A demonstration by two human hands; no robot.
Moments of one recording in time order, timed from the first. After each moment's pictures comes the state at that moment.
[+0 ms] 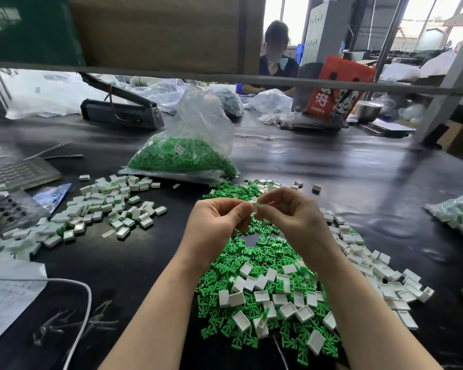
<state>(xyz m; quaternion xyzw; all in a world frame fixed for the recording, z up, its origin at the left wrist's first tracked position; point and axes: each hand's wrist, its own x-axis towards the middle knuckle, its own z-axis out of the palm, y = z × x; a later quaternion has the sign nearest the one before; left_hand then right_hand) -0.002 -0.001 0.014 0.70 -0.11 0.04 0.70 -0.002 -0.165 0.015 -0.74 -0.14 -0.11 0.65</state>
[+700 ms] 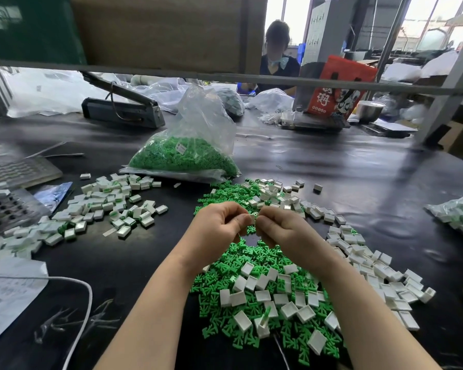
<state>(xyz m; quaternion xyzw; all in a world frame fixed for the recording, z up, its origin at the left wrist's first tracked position) 0.006 0.010 0.007 0.82 -0.17 0.02 0.54 -0.002 -0.165 0.006 -0.85 -0.18 0.00 0.50</state>
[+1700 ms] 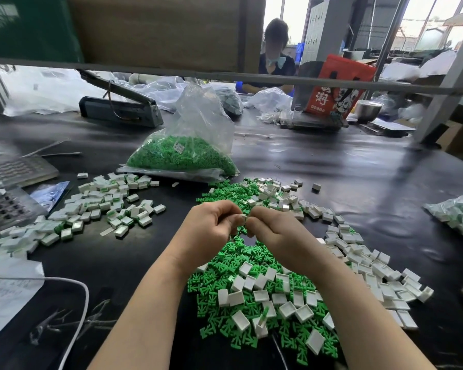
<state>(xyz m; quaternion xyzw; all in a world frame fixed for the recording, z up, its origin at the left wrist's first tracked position) 0.008 0.018 0.006 0.83 -0.20 0.06 0.51 -0.008 -0.155 0.013 -0.89 -0.22 -0.04 0.40</state>
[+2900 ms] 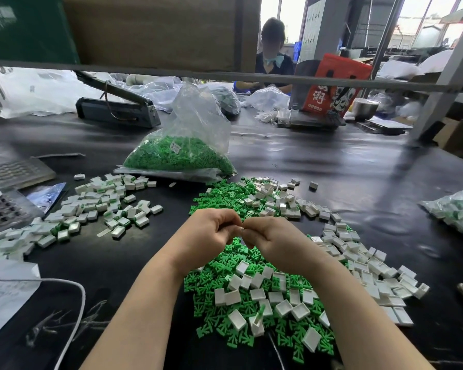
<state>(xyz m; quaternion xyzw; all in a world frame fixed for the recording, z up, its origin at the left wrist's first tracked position) 0.004 0.019 0.005 0.85 -0.22 -0.01 0.47 -0.006 -0.158 0.009 -0.91 -0.22 0.02 0.34</state>
